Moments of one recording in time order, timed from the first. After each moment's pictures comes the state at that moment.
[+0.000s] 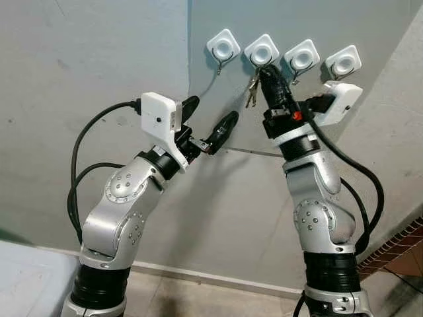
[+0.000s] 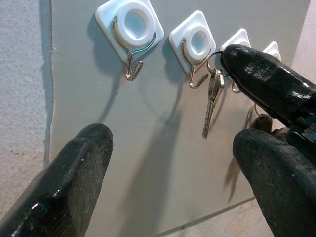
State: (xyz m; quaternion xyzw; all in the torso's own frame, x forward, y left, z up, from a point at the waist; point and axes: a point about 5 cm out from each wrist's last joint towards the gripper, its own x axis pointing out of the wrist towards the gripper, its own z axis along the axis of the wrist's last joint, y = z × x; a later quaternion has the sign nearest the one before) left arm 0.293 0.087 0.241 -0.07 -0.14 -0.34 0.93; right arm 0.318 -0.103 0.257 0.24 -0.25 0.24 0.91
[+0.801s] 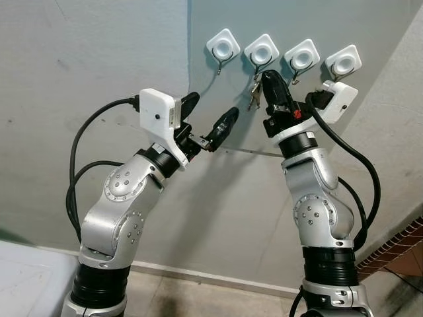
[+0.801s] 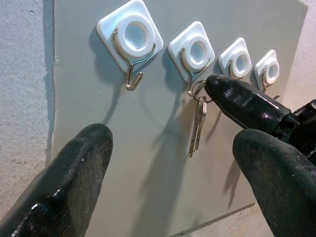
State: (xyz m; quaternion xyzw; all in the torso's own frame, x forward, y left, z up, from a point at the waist) left arm 0.293 0.087 0.245 -0.08 -0.14 -0.34 0.93; right arm 0.326 -0.101 0.250 0.25 -0.22 0.22 0.92
